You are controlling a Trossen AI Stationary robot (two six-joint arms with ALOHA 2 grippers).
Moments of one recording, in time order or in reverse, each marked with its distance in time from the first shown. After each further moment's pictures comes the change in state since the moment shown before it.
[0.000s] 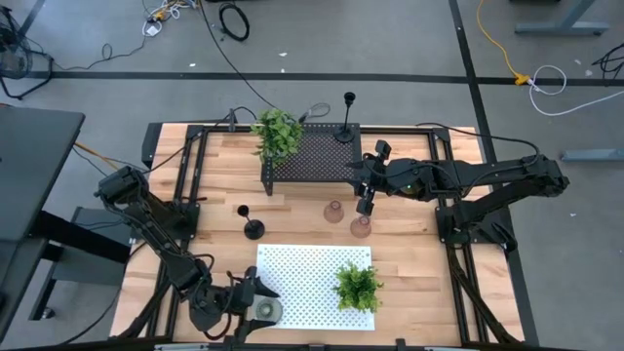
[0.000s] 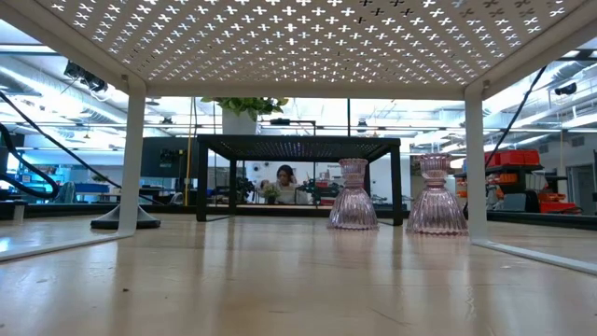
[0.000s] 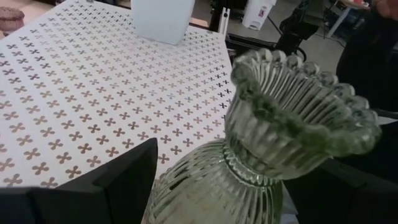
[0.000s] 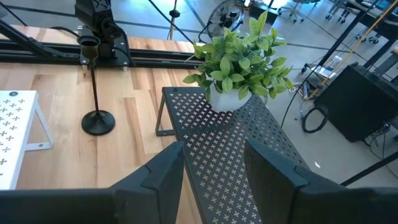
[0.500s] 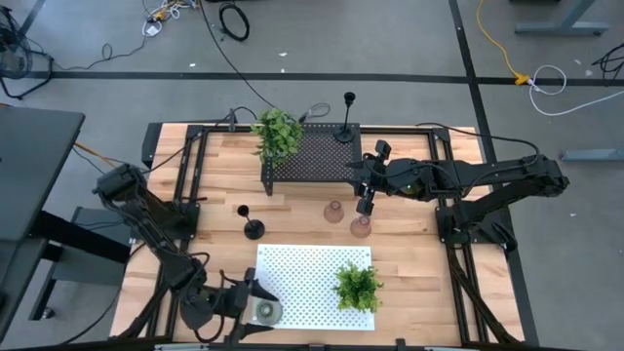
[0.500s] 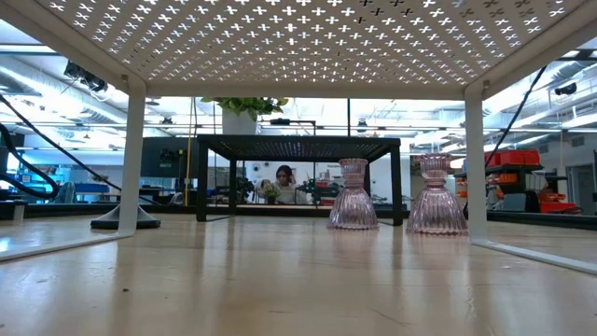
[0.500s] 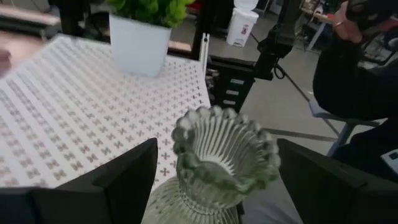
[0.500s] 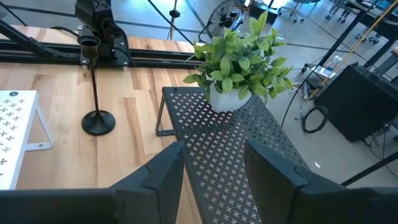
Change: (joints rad) left arm -0.022 -0.031 0.002 0.092 -0.017 0.121; right arm 0.000 0.000 0.000 0.000 0.000 0.000
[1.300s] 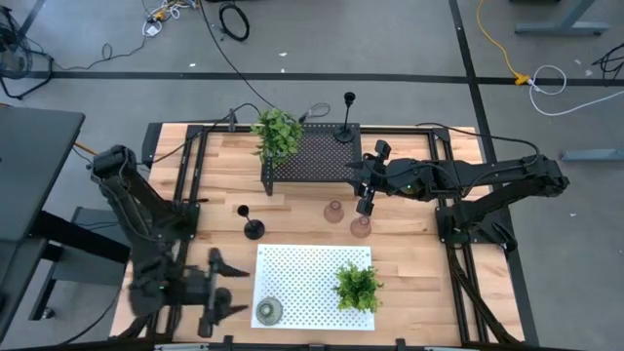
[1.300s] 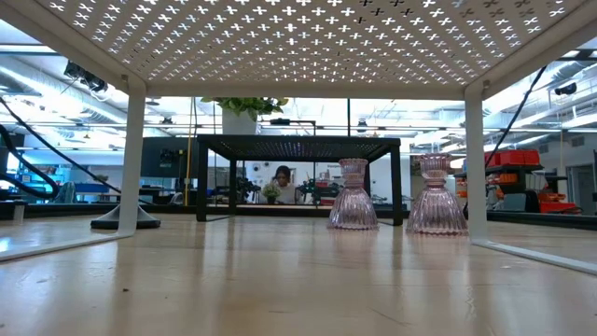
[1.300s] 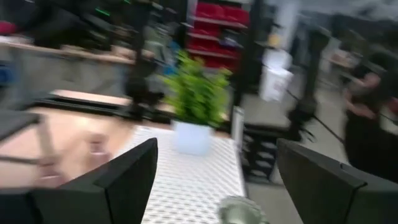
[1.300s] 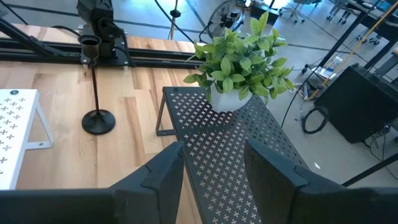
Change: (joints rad) left arm -0.171 -0.233 0.003 -0.005 -0.439 0.229; right arm 0.000 0.000 0.000 -0.001 -0.002 -0.007
